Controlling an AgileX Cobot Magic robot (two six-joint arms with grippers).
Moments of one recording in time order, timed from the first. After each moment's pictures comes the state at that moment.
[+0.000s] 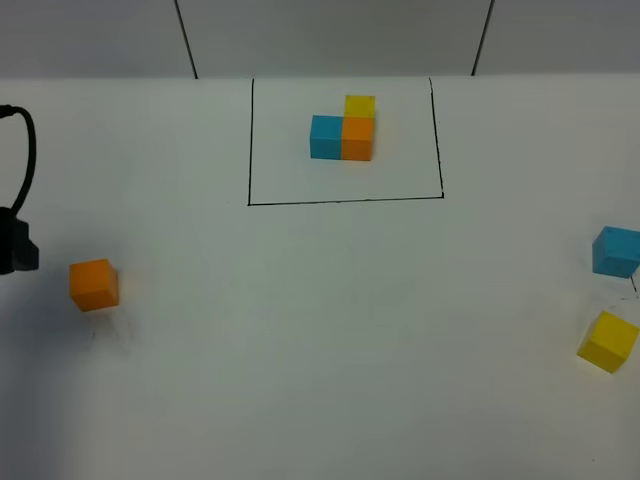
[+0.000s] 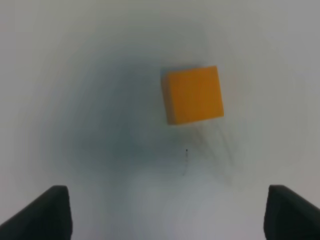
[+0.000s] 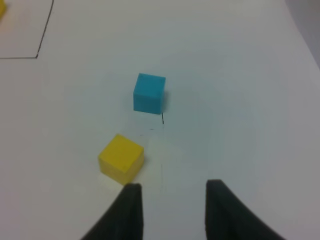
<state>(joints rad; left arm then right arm) 0.12 1.32 -0.85 -0.17 0.72 0.15 -0.04 0.00 -0.50 -0.04 1.07 -0.02</state>
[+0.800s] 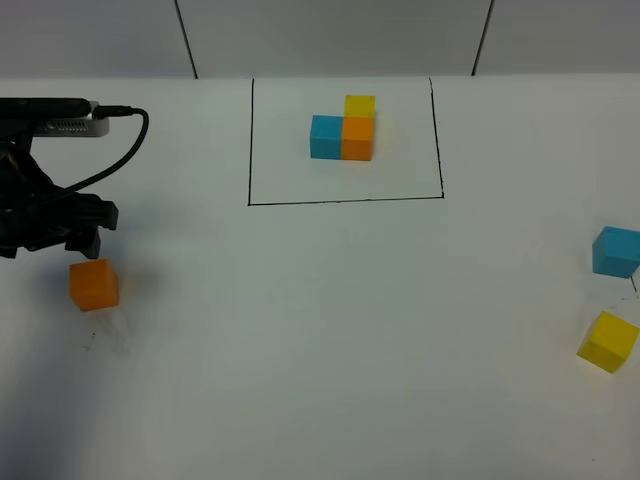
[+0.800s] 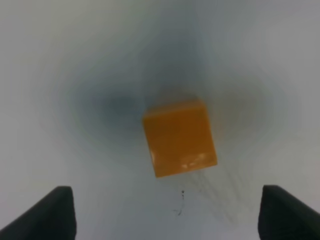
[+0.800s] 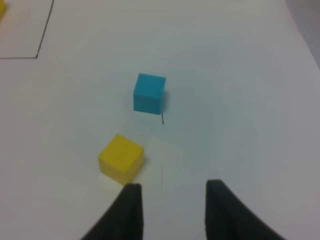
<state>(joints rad) -0.15 1.62 -1.04 0.13 0.77 -0.21 -0.04 0.00 -0.50 -0.04 1.07 -0.02</state>
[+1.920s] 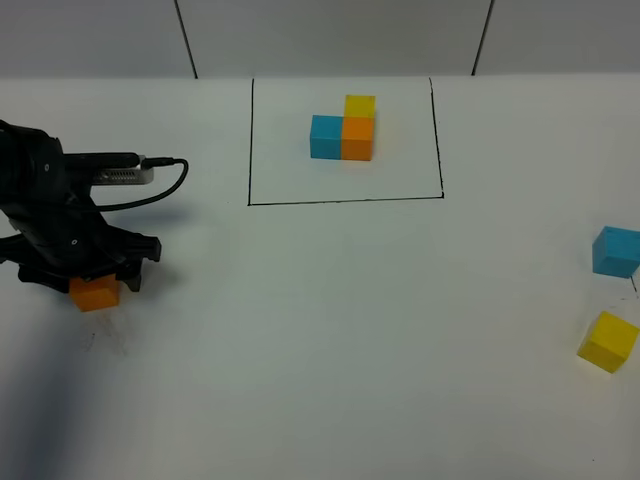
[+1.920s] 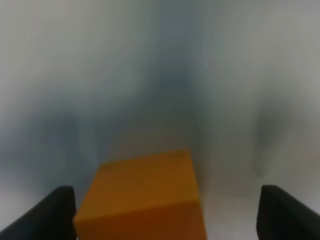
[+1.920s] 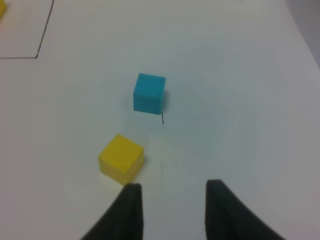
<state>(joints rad) -0.15 1.91 -1.03 0.09 0.58 -0.22 -0.04 0.00 -0.50 -0.04 1.07 -0.02</state>
